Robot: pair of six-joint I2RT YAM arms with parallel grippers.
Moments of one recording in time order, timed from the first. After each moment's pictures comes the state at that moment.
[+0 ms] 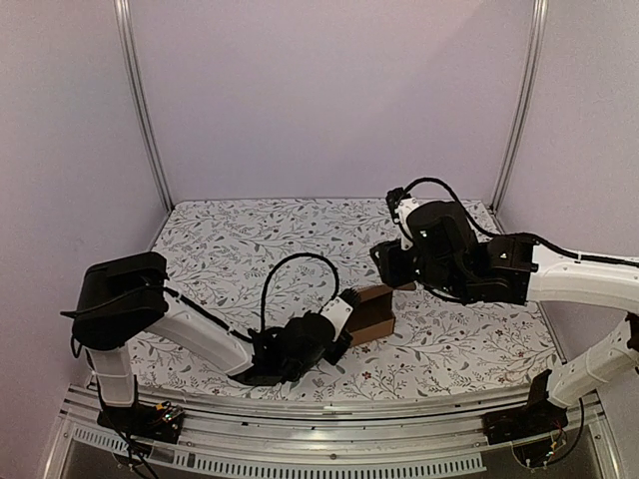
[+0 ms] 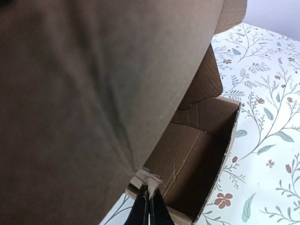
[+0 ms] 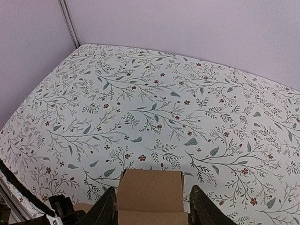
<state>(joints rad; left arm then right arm) -1.27 1.95 0.86 0.63 -0.65 -0.06 1.06 1.32 1.07 -0.30 0.54 0.36</state>
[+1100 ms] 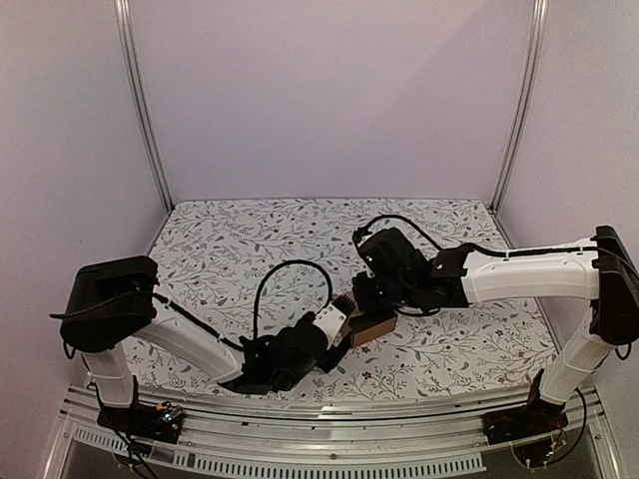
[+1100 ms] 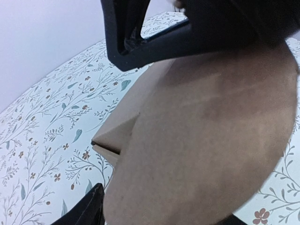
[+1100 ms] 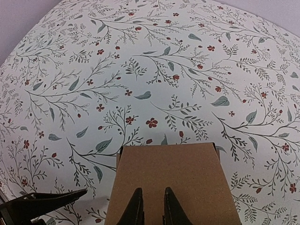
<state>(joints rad) -1.32 1.91 0.79 0.66 -0.71 -0.06 1.03 1.64 1.12 -0.27 0.38 0.44</state>
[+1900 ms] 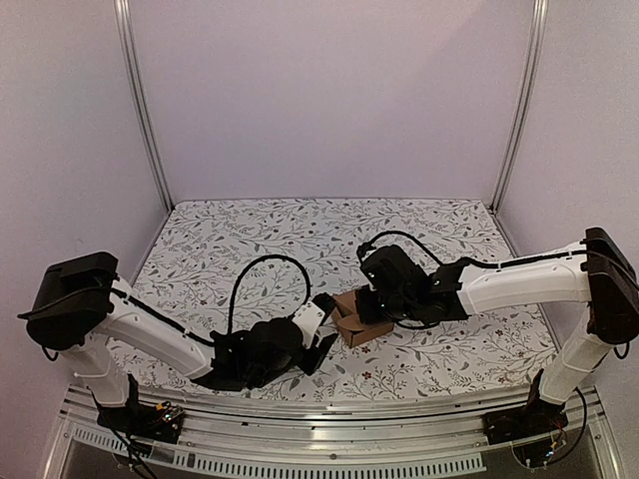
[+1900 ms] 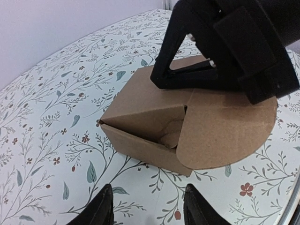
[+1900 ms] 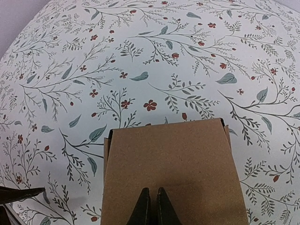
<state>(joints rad) -1.30 1.72 0.66 0.58 -0.59 -0.16 1.03 1.66 1.01 -0.17 0.36 0.51</state>
